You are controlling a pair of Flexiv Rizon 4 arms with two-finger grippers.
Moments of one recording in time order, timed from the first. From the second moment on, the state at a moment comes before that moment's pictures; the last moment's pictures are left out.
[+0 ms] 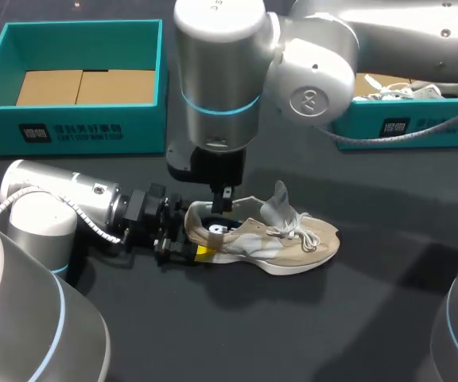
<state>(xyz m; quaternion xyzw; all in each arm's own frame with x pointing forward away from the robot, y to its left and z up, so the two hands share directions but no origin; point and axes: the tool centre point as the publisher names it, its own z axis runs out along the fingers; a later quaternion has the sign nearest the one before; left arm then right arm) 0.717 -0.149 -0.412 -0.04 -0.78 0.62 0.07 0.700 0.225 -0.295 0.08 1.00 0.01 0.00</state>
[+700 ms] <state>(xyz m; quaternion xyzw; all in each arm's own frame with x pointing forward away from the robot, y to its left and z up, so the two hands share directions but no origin) 0.717 -0.148 -0.412 -0.04 -0.78 0.62 0.07 0.717 0.218 -0.327 0.04 1.00 0.02 0.00</state>
